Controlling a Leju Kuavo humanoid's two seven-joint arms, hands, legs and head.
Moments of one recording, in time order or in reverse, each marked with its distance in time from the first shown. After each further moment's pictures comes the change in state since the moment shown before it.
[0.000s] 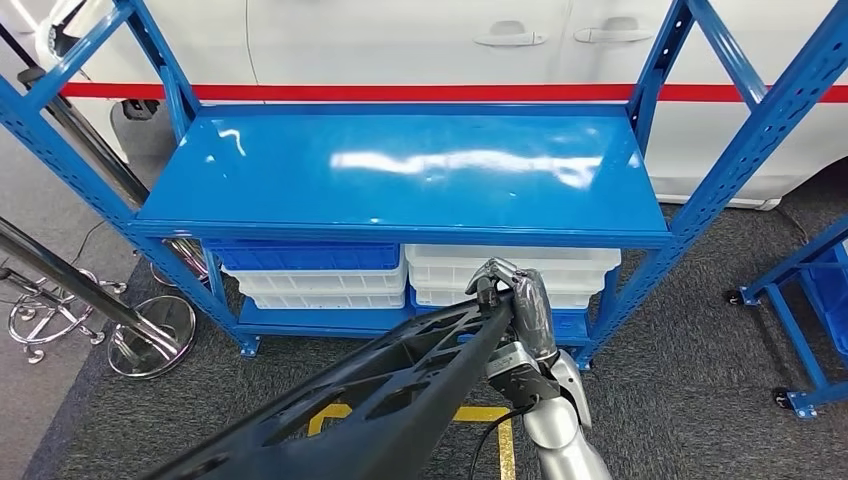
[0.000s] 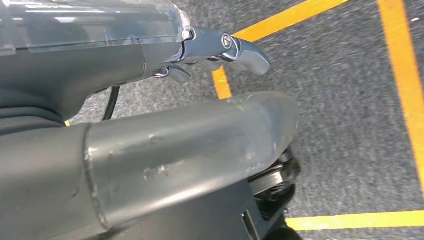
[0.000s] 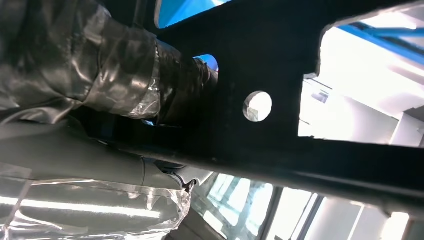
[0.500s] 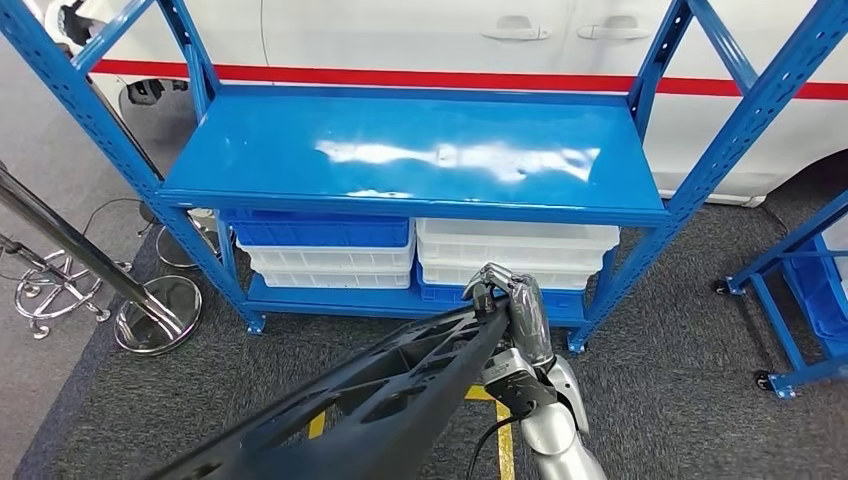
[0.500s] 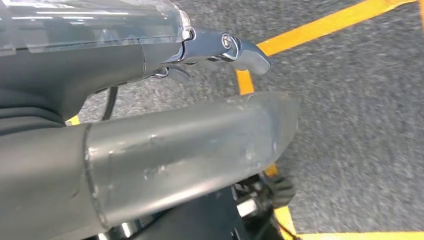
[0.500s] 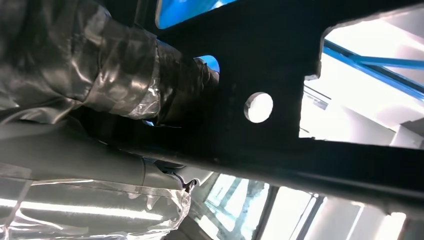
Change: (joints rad) left arm -0.001 0.004 0.001 0.000 0.000 0.001 0.000; right arm 0.018 0.000 0.008 -0.002 -0.001 0.000 -0.003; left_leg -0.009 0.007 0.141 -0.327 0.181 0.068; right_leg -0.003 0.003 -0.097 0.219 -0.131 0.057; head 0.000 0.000
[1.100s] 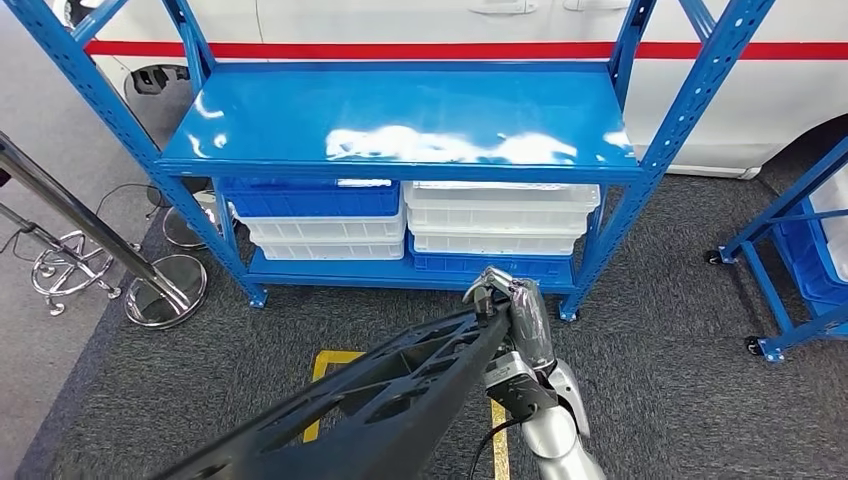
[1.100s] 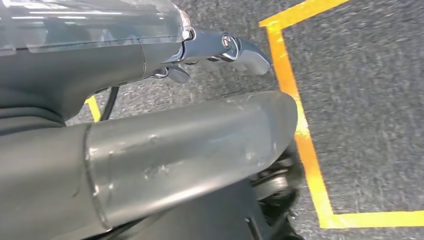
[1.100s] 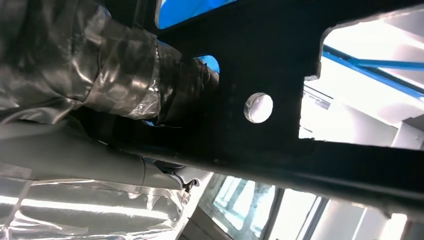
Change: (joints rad) left arm 0.005 0.000 0.000 0.000 -0.001 -0.002 0.000; right arm 0.008 0.000 0.002 -0.004 -0.002 0.000 -0.002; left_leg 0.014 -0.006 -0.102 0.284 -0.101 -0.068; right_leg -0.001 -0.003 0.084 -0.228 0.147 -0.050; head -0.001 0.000
